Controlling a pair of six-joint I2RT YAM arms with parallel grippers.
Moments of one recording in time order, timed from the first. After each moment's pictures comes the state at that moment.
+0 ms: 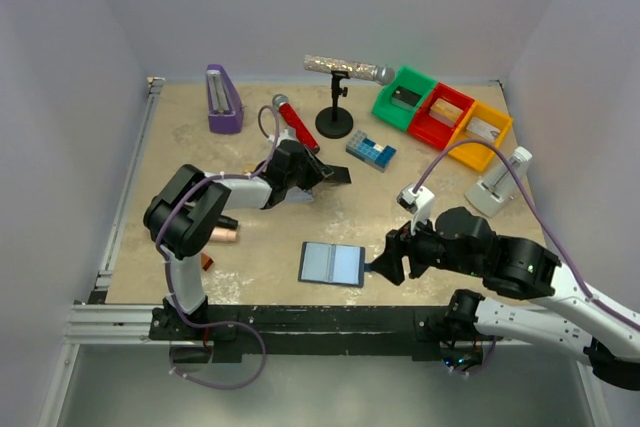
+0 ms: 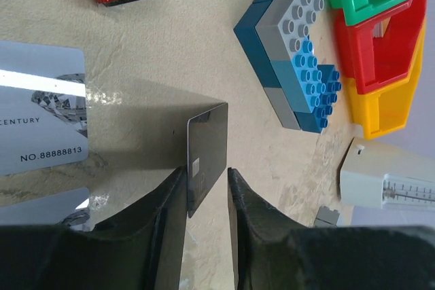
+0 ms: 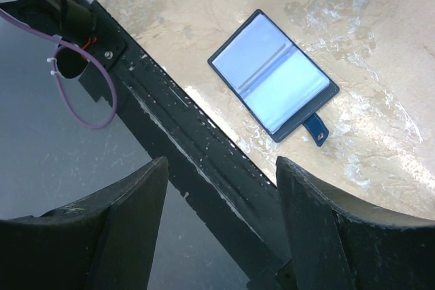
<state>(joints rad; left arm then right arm) -0.58 1.90 0.97 0.37 0.02 -1.09 1.07 0.65 0.92 -0.86 0.04 0.49</state>
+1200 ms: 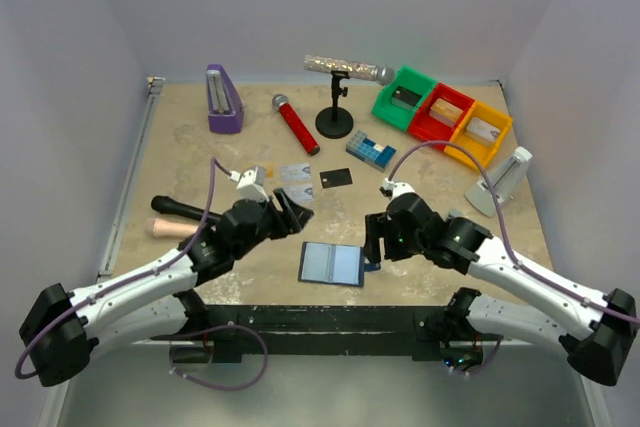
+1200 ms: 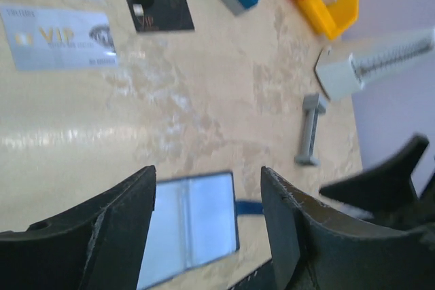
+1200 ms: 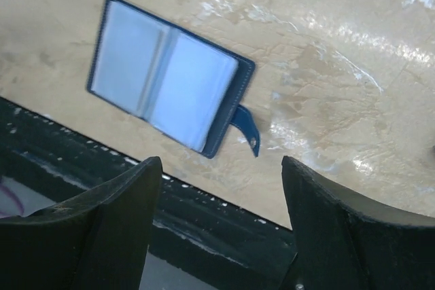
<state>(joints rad) -0.83 0.95 0.52 0.03 -0.24 -0.93 0.89 0.91 0.77 -0.74 0.11 0.63</state>
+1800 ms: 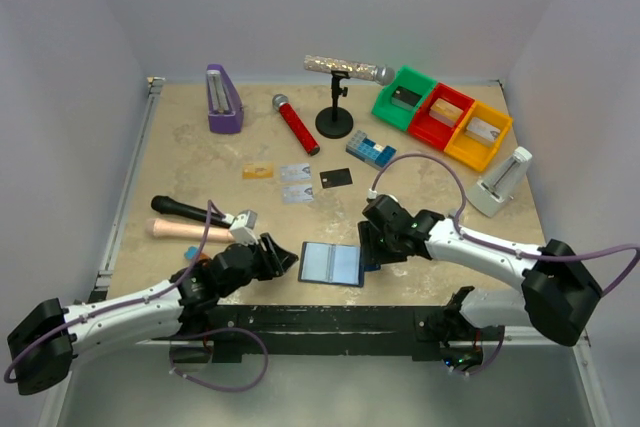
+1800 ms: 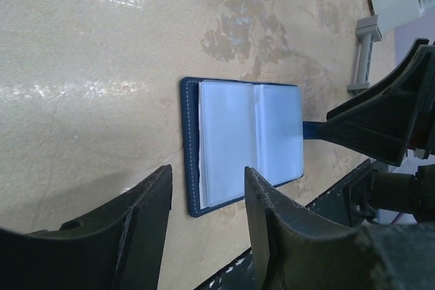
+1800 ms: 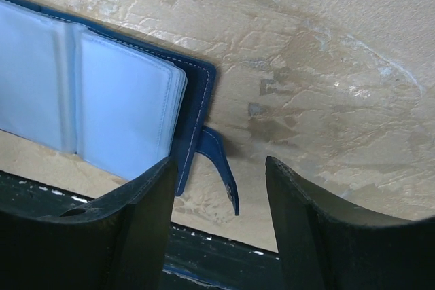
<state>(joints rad) -1.00 0.68 0.11 0.06 -0.27 -1.04 0.83 1.25 0.67 -0.58 0.06 0.68</state>
